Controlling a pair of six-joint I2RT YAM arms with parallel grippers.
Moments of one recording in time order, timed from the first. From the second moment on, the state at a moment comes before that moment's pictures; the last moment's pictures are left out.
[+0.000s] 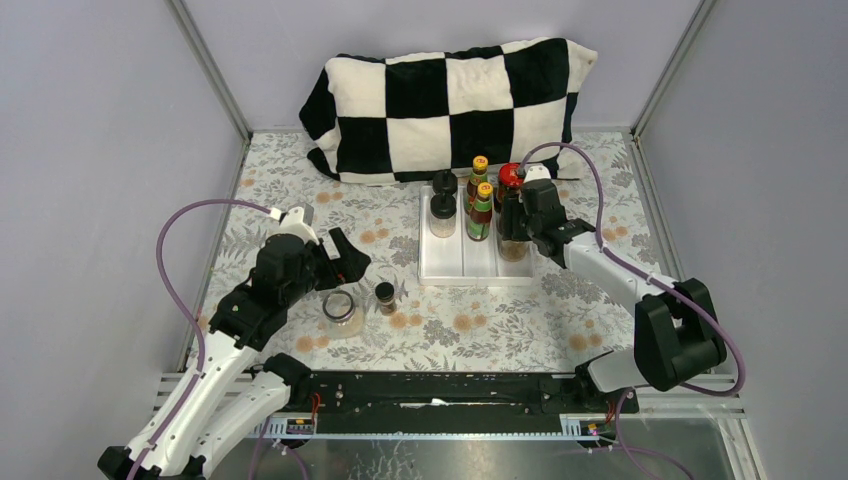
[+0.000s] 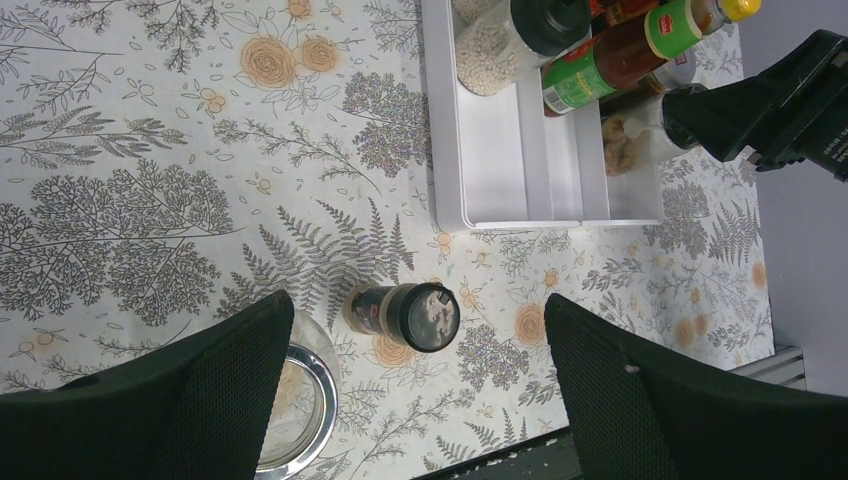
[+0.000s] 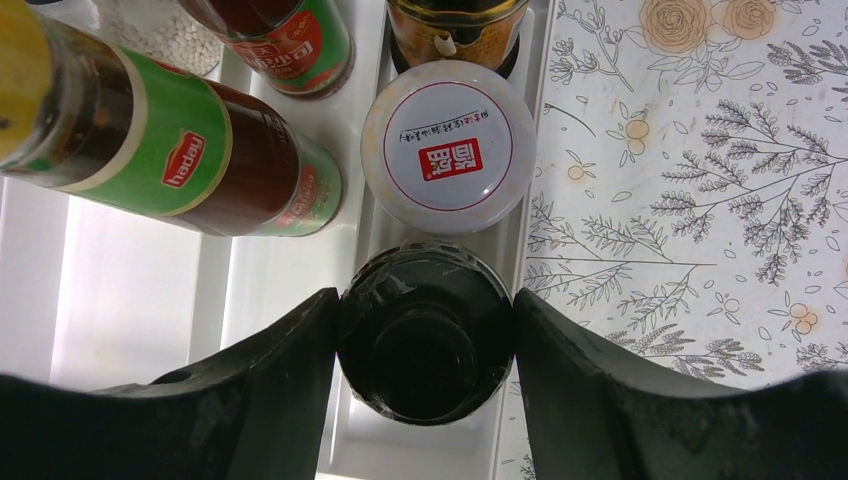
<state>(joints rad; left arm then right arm) -0.46 0.66 0.75 -0.61 -0.02 -0.62 0.40 1.42 0.89 -0.20 0.19 0.21</state>
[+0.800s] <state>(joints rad) -0.46 0.65 0.75 -0.60 -0.02 -0.62 0.40 1.44 0.89 -0.18 0.19 0.21</state>
